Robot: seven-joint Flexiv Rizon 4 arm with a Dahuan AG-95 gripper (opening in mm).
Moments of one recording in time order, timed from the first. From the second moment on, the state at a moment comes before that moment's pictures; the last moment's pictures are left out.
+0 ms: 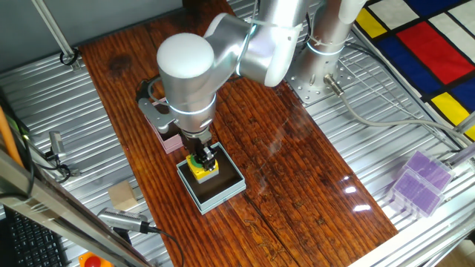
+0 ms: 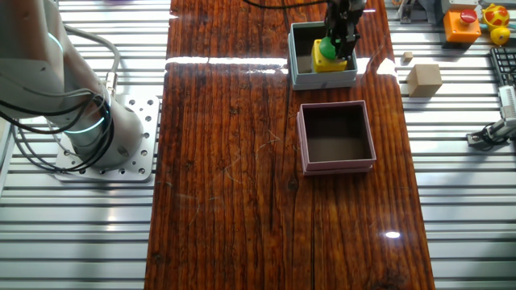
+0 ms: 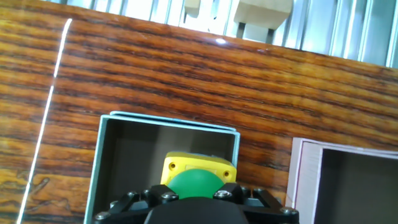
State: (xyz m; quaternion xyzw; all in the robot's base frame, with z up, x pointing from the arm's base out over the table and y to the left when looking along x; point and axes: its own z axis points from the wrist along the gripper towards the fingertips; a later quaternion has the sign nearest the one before) arm 0.536 0.174 0.110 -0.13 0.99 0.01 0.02
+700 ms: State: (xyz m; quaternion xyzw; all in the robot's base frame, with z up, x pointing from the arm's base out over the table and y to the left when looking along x) arm 0.526 0.175 0.141 -0.16 0.99 -0.01 0.00
